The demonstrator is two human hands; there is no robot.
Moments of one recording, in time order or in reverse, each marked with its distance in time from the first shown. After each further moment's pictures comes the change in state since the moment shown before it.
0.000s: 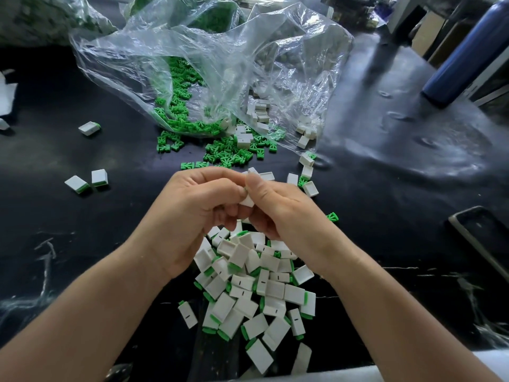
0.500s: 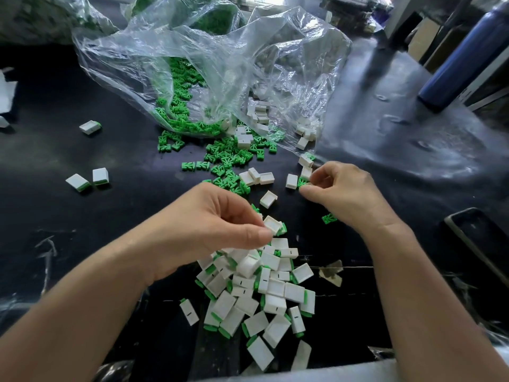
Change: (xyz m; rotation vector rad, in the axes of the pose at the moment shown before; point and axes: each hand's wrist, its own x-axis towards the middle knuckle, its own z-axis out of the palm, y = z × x) left_hand -0.007 0.008 -0.004 0.356 -0.307 -0.111; right_hand 0.013 0.029 -0.069 -0.657 0.445 0.233
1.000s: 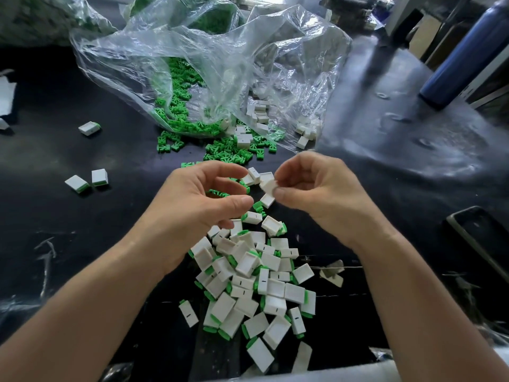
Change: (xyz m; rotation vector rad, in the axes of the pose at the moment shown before) left_hand 0.010 -0.008 -0.001 -0.149 0.394 0.024; right_hand -0.023 -0.029 0.005 0.611 -0.190 -0.247
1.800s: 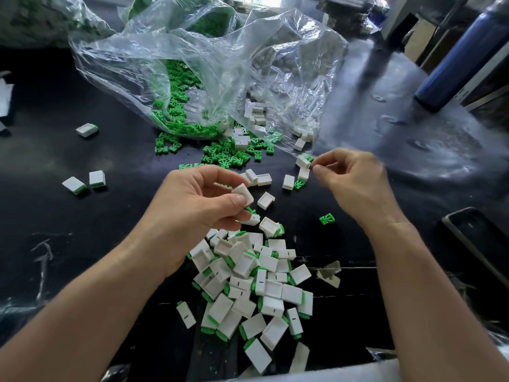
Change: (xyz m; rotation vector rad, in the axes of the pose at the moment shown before) left_hand -0.004 0.004 0.004 -0.078 -0.007 -0.003; right_hand 0.015 0.022 -0.032 -0.425 0.389 0.090
